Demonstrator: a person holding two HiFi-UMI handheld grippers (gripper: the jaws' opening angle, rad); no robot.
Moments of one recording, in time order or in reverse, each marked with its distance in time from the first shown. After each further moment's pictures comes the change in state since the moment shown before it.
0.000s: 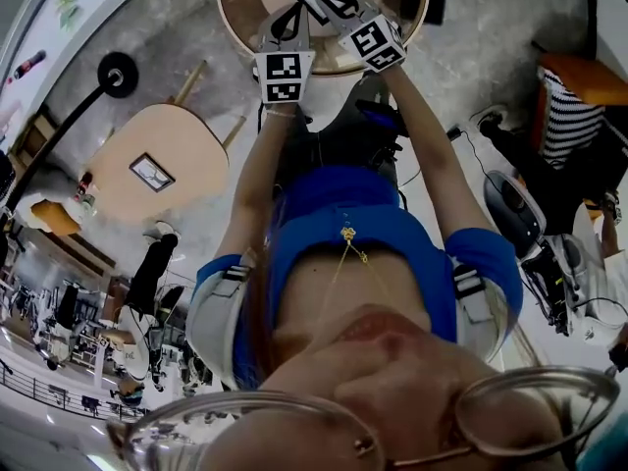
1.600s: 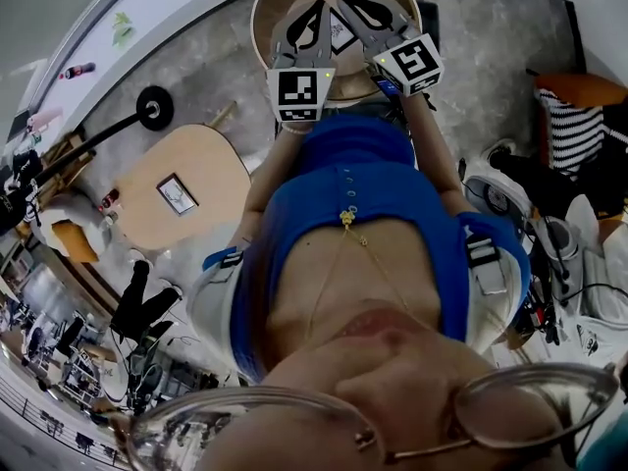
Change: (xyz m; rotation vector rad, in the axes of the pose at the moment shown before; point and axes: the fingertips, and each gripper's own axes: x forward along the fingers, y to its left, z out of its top) left arm -0.184 -0.081 0.226 0.148 -0.462 -0.010; right arm -0.214 0.018 0.244 0.040 -0.464 -0.165
